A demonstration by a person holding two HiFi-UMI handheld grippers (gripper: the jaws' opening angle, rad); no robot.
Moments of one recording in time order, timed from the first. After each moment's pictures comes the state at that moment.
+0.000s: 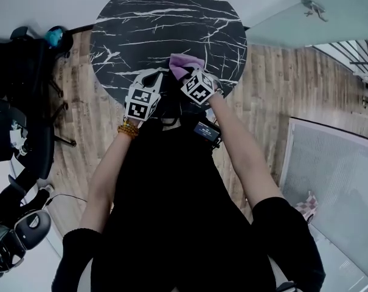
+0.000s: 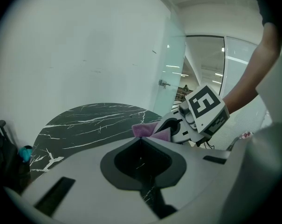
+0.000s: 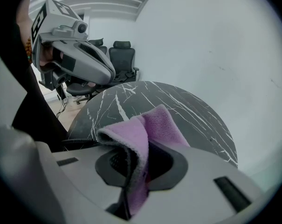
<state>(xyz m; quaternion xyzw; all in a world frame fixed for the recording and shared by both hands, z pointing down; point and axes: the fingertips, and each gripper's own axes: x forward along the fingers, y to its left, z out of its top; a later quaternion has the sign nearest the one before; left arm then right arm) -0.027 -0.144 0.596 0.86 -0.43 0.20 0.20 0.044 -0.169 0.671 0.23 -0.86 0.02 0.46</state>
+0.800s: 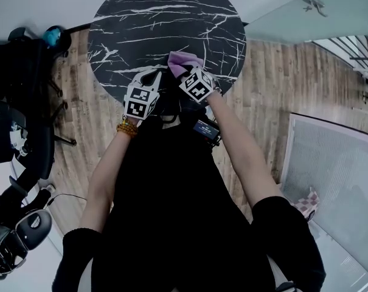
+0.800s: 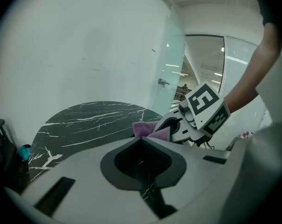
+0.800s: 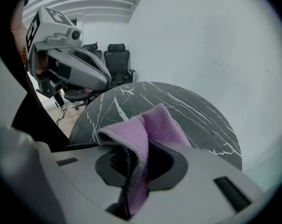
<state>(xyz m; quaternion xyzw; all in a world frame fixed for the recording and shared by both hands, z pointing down) -0.024 -0.138 0.602 0.86 -0.42 0.21 0.20 0.046 -0.163 0.675 0.25 -0.86 0.06 0.45</state>
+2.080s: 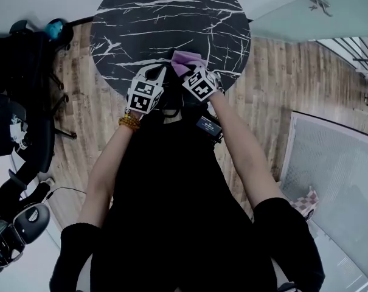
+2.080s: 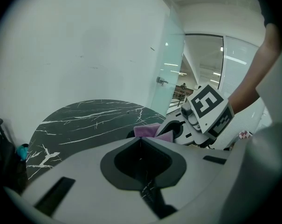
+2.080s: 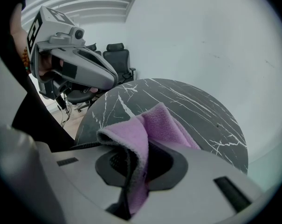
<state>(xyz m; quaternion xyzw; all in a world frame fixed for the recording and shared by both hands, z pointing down) -0.019 -0.133 0.608 0.86 -0.41 0.21 0.21 0.045 -0.143 0.685 0.24 -0.86 0.08 0.45</state>
